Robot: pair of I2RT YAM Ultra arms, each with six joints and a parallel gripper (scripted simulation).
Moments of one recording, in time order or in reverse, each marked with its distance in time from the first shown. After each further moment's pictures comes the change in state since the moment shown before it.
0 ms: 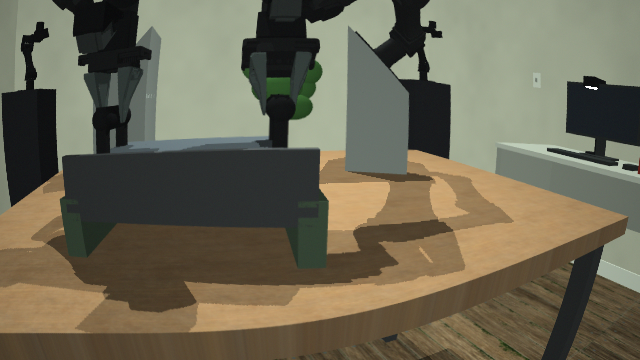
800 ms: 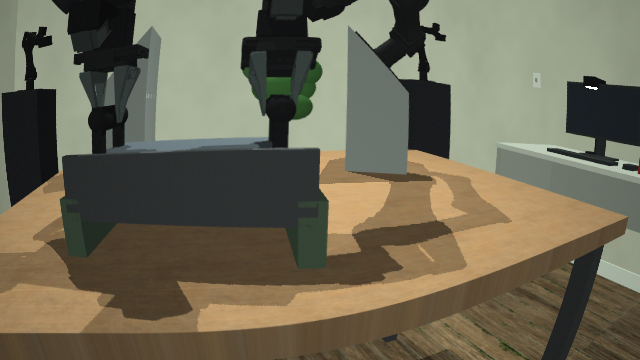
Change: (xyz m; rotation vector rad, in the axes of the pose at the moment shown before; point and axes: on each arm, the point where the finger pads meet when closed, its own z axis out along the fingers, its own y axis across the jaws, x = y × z) left arm -0.011 -0.001 0.007 0.005 0.002 -0.002; right arm -0.013 -0.001 -0.001 0.000 0.001 0.000
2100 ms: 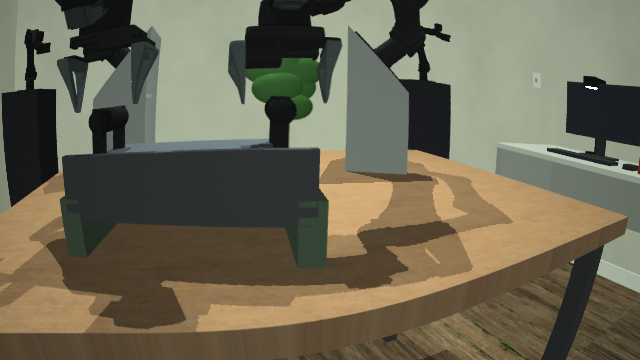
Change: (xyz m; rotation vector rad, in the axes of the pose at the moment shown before) left arm -0.015 0.005 -0.010 -0.030 -0.047 -0.026; right arm -0.016 0.000 -0.022 -0.028 -0.059 0.039
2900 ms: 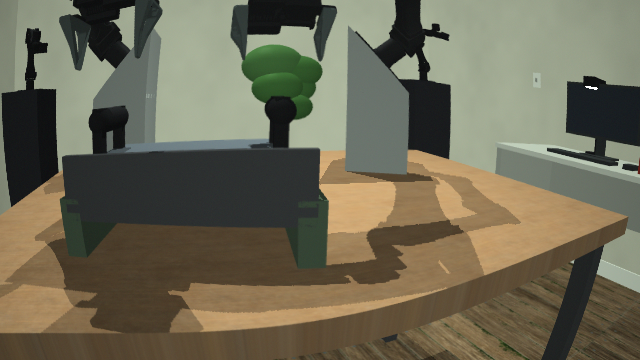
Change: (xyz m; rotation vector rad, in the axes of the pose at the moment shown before) left arm -0.009 -0.002 -0.061 0.017 -0.030 -0.018; right arm -0.006 0.002 -0.059 -0.009 -0.027 0.009
